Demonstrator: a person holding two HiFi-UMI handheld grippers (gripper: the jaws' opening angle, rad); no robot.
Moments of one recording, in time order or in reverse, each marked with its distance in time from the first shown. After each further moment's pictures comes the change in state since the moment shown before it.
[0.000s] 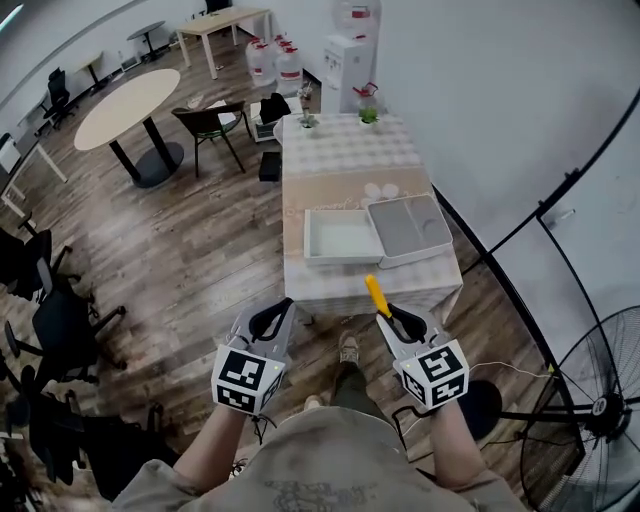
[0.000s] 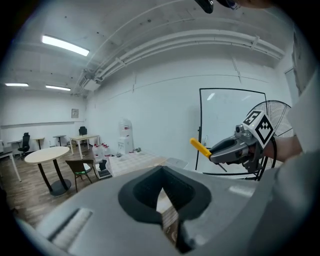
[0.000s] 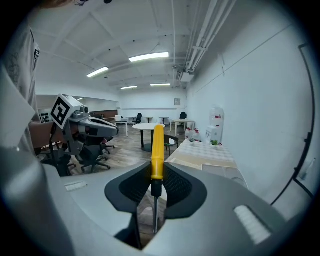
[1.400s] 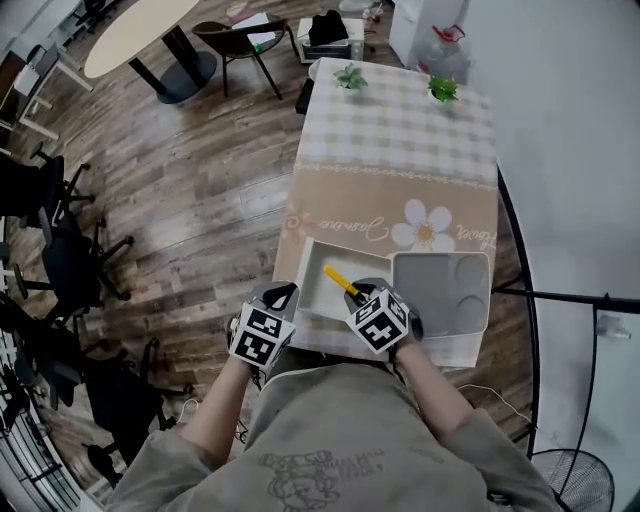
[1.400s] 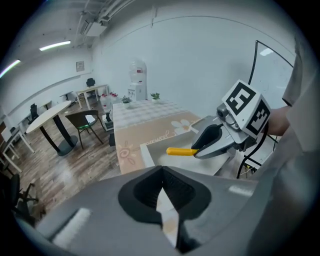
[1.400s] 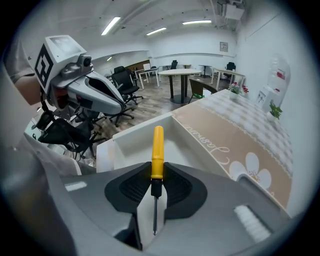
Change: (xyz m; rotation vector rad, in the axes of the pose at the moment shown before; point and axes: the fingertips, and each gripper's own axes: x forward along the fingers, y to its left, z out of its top) left arm 0.270 0.139 -0.138 -0.179 0.580 0.094; right arm 0.325 -0.133 -0.107 -0.237 0.619 0.458
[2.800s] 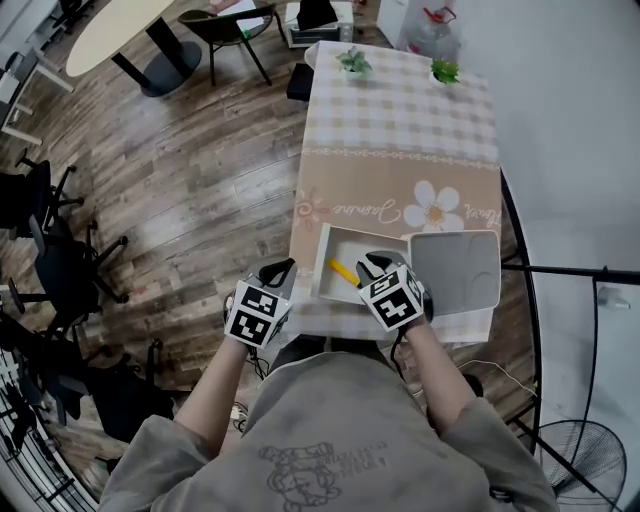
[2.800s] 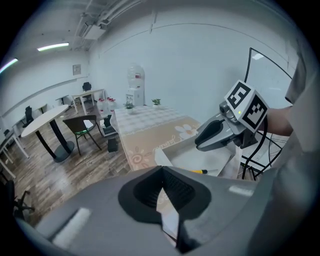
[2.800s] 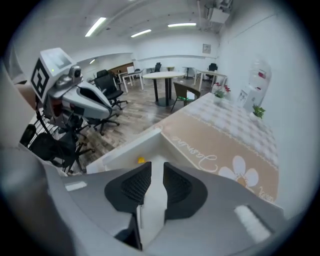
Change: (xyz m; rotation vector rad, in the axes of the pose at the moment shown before) left arm -0.015 0.053 0.001 0.035 -0.056 -0.049; right arm -0.003 -0.013 0.039 0.130 -0.025 -0.146
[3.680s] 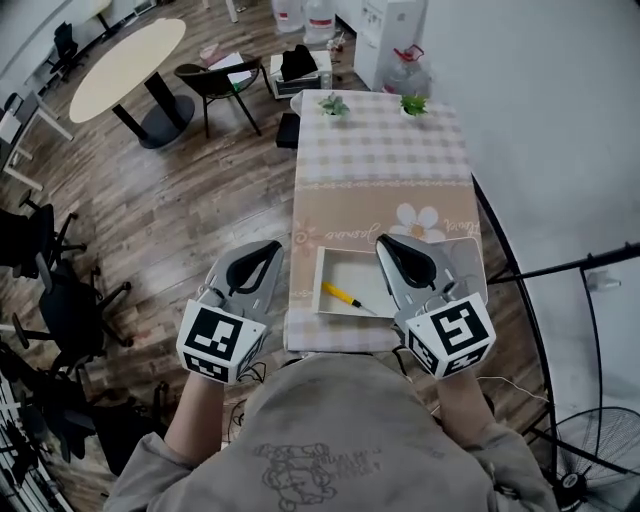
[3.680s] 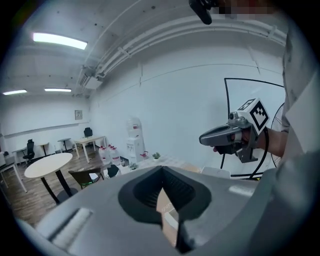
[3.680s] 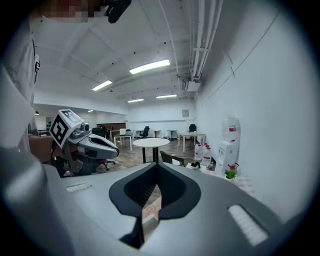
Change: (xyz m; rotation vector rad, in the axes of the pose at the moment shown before) left arm -0.166 -0.016 0.171 0.155 -0.476 0.046; right arm -0.248 0.002 0.146 0.070 -0.758 -0.163
